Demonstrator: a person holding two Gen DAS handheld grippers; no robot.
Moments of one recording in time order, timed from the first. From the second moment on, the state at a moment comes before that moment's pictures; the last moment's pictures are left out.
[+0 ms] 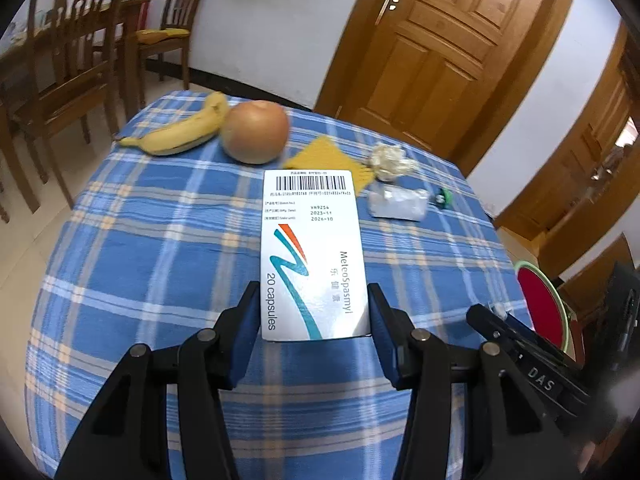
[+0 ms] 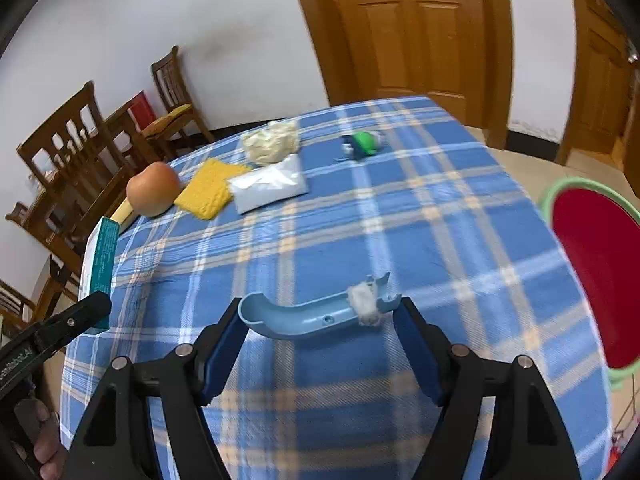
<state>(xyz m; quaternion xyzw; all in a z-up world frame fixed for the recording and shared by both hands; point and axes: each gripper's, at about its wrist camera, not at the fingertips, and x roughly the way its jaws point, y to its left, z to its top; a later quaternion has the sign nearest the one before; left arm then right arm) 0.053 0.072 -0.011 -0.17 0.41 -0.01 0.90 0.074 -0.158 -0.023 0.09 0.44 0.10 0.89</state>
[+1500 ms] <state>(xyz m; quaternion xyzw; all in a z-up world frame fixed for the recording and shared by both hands) 0.121 -0.215 -0.002 -0.02 0.47 -0.24 0.85 0.014 -0.407 -0.023 0.23 0.37 -0.10 0.89</state>
